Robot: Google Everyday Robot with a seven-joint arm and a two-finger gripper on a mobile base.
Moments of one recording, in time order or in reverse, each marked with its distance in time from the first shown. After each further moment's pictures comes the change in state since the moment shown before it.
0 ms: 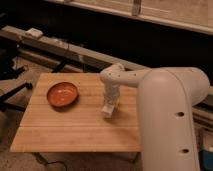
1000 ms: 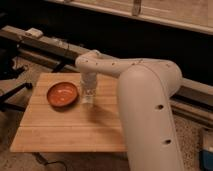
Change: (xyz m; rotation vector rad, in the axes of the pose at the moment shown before) arm 0.004 0.148 -0.059 -0.102 -0.018 -0.403
